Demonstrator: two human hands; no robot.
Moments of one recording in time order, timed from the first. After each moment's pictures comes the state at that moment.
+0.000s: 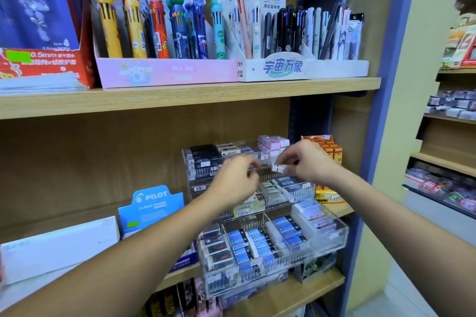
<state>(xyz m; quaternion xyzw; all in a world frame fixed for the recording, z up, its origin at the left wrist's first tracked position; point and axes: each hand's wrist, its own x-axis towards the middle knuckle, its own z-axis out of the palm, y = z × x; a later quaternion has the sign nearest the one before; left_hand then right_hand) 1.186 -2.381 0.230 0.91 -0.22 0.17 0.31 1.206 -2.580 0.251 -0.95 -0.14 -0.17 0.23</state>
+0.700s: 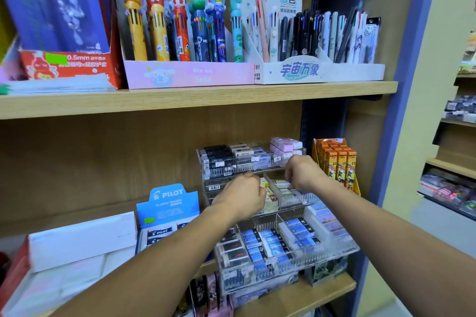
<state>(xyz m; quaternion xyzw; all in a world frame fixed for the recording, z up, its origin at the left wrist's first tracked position) 1.196 -2.366 0.200 0.96 -0.21 0.11 0.14 1.252 -2.553 0.222 -0.99 -0.05 -0.10 0.09</state>
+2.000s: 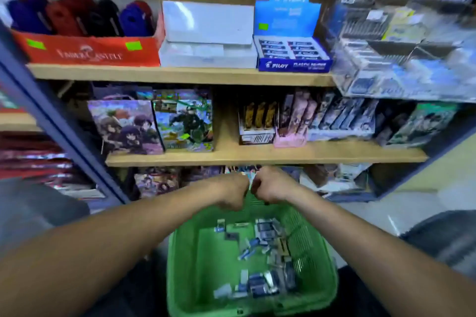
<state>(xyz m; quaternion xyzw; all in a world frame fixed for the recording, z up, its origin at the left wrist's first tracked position) 0.982 -2.188 -0.053 0.95 -0.09 -0.28 0.07 1.017 -2.315 -0.051 -0.95 -0.19 0.23 0.09</state>
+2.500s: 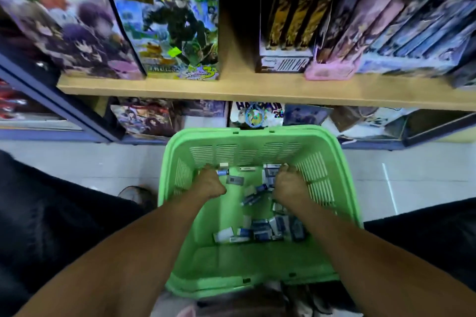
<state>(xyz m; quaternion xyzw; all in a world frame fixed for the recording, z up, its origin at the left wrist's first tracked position) 0.945 -2.152 -0.303 0.85 0.27 -0.34 0.30 0.995 -2.353 -0.289 -0.95 -0.07 0.29 -0.02</state>
